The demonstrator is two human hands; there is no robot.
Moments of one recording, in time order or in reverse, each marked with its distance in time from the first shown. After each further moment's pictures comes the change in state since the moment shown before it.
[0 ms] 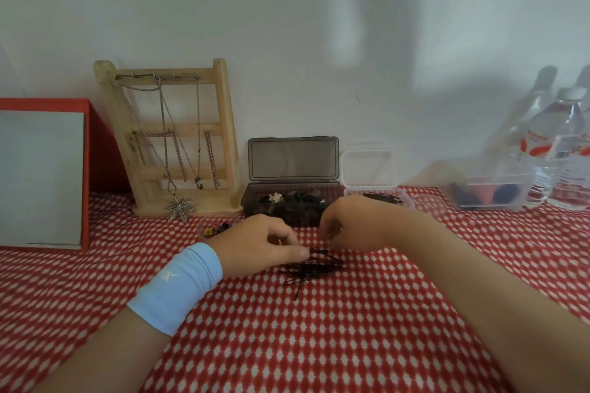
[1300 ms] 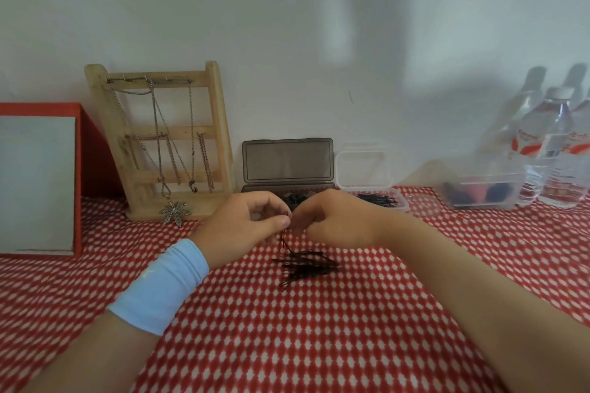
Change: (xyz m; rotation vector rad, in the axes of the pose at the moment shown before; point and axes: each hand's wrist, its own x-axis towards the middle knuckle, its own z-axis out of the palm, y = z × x) left_hand -0.002 0.009 -0.010 -0.343 0.286 0.090; right_hand -0.003 -0.016 -0.002 0.403 0.102 -0.116
